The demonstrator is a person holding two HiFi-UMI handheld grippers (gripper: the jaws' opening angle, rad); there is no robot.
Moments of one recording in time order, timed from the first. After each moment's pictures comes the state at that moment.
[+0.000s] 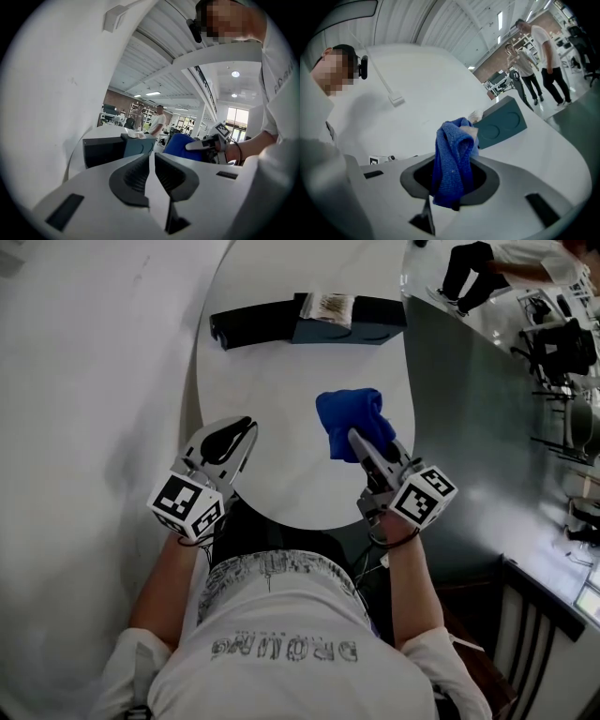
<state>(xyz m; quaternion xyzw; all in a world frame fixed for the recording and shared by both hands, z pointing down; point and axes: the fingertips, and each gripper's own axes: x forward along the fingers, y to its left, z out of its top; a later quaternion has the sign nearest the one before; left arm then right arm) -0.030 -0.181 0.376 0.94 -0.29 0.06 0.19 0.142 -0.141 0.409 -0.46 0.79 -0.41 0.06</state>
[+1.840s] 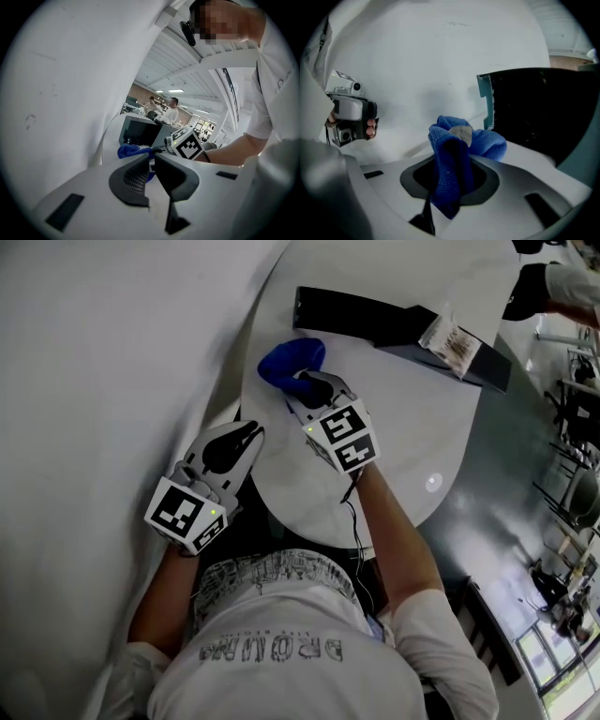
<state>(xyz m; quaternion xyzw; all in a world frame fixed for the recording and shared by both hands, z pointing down) -0.128 -0.214 0.456 0.88 -0.38 0.07 0.28 -0.091 -0.271 0.575 -0.26 0.89 -0.21 -0.31</state>
